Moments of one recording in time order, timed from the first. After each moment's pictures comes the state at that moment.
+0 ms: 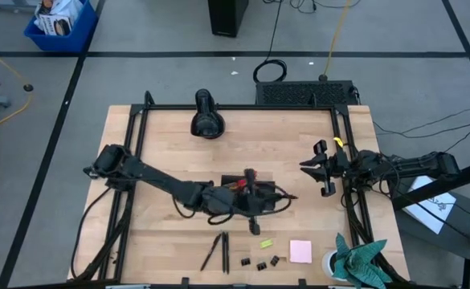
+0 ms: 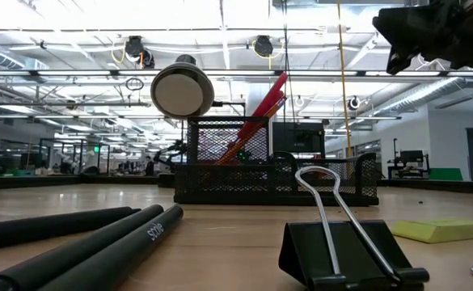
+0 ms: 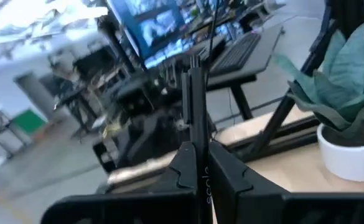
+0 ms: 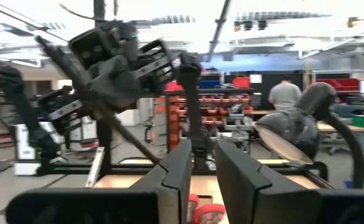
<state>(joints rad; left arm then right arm) -0.32 1.89 1.45 0.41 -0.42 0.43 0.02 0.39 0.02 0.68 -0.05 0.04</state>
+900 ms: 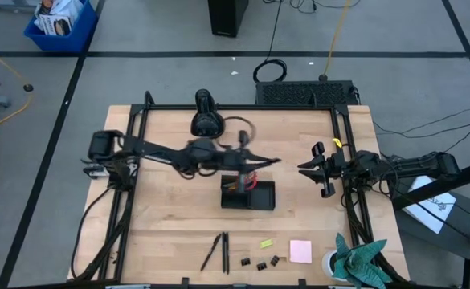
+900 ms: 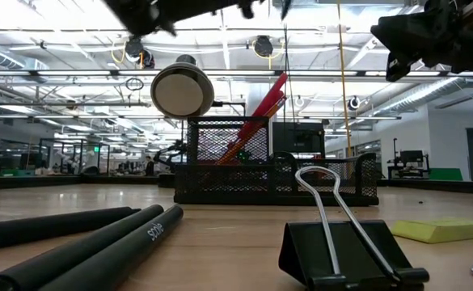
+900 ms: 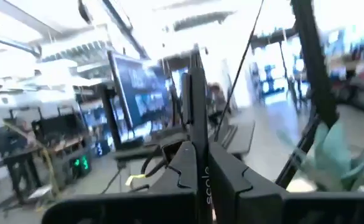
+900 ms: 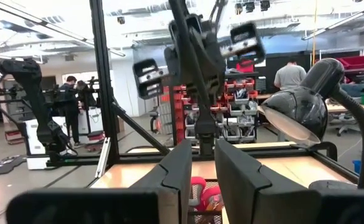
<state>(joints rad) -0.01 1.76 1.06 1.00 0.16 0.23 0.02 0.39 0.02 0.62 -0.06 0.10</state>
